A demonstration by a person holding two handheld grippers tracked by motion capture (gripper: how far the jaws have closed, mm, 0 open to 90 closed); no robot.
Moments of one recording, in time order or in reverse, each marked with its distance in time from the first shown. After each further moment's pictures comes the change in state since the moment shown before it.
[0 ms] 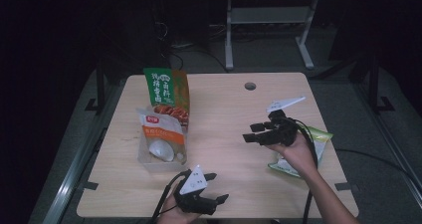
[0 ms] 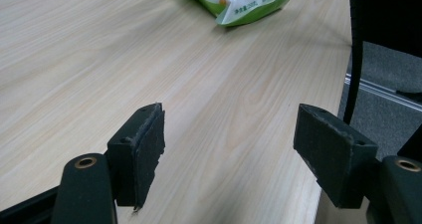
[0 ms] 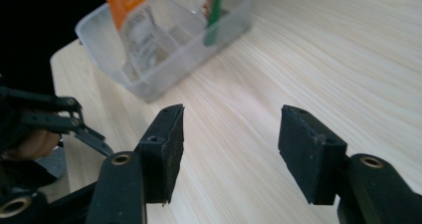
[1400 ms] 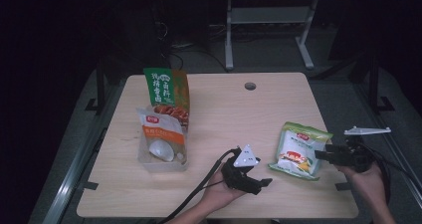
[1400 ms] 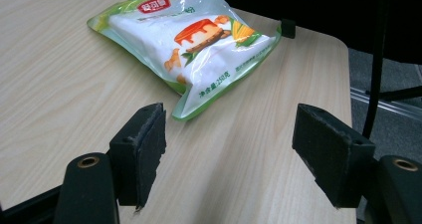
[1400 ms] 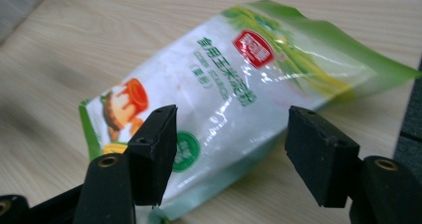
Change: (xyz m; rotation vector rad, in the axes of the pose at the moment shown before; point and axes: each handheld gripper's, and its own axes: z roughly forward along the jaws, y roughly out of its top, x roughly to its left) left arm -0.006 0.076 0.100 0.025 -0.129 0.041; right arm -0.083 -0.144 -0.115 -0.013 -0.331 0.288
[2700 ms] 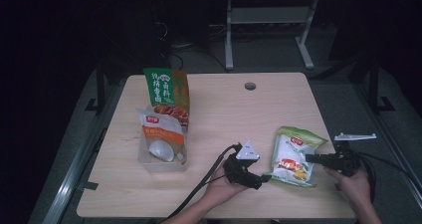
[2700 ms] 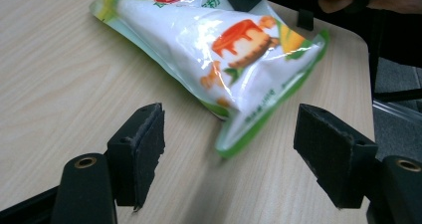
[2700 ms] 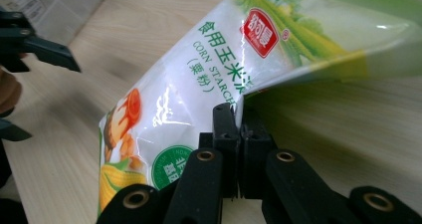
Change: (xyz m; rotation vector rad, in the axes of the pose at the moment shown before) left arm 0.015 -0.004 0.015 0.038 -0.007 -0.074; right arm 0.007 -0.016 0.030 -0.009 0.209 0.076
